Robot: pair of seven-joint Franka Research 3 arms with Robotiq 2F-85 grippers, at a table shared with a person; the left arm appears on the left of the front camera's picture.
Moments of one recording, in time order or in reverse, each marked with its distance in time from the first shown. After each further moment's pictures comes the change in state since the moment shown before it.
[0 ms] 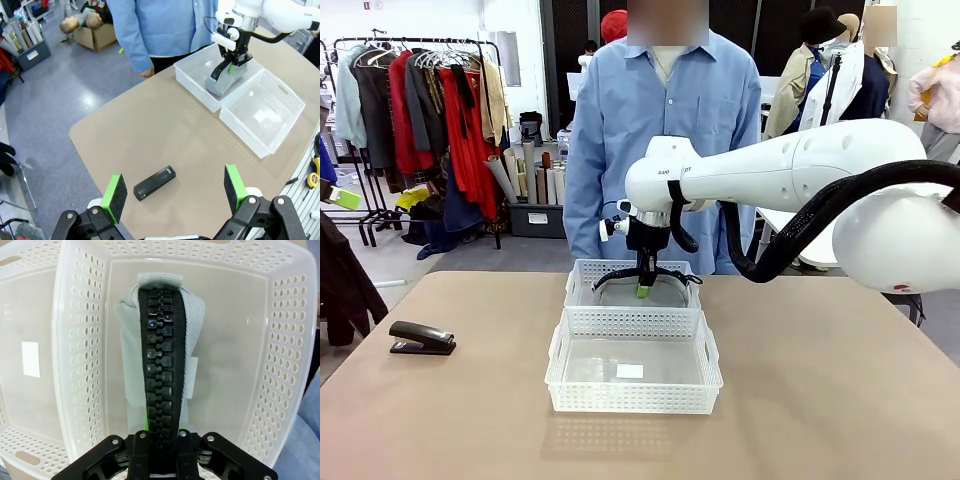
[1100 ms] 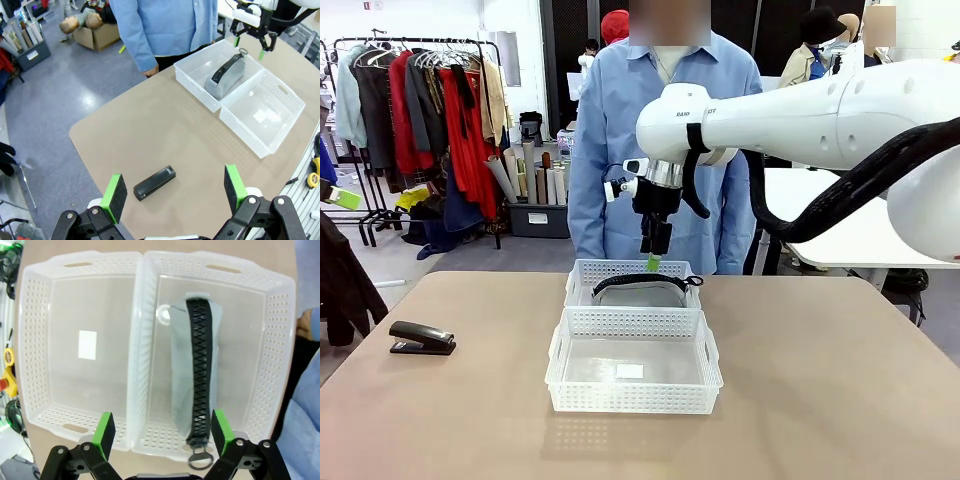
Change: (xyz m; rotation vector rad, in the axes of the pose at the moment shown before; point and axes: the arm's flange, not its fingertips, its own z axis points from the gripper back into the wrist) left arm 0.000 0.000 0.000 0.000 0.000 0.000; right arm 0.001 0.045 0.094 0.038 -0.033 0.012
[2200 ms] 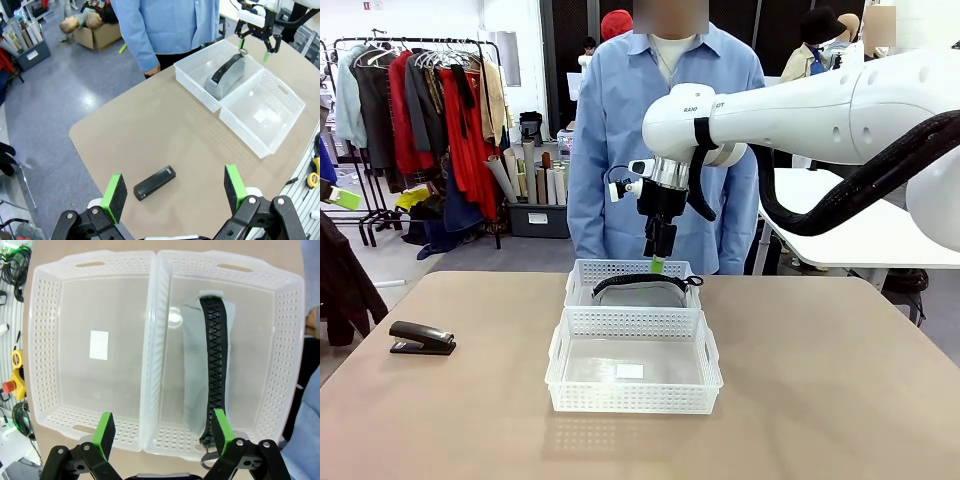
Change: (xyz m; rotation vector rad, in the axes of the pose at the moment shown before) left arm 0.000 0.000 0.000 0.000 0.000 0.000; right arm -0.006 0.009 -0.001 0.024 -0.017 -0.019
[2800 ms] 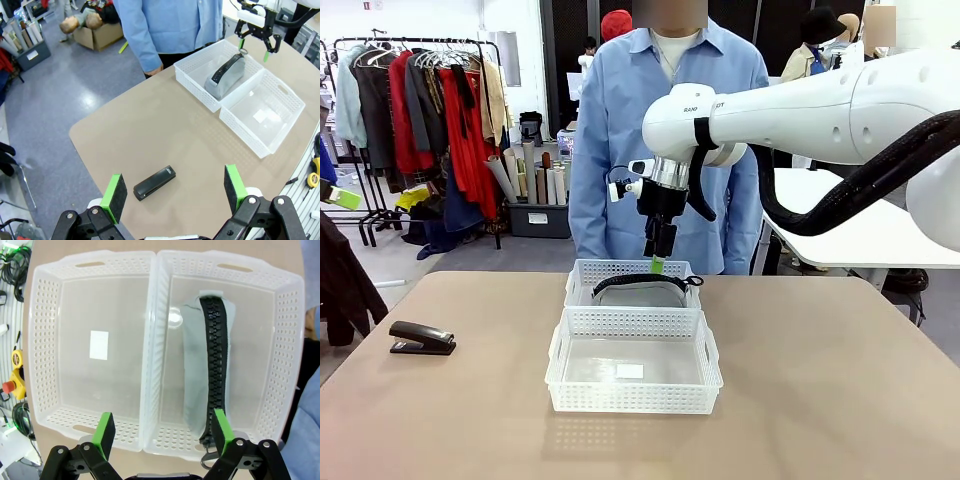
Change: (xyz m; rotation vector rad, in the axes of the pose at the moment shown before) left arm 0.000 0.000 0.000 0.000 0.000 0.000; right arm 0.000 0.000 0.000 0.000 0.000 0.000
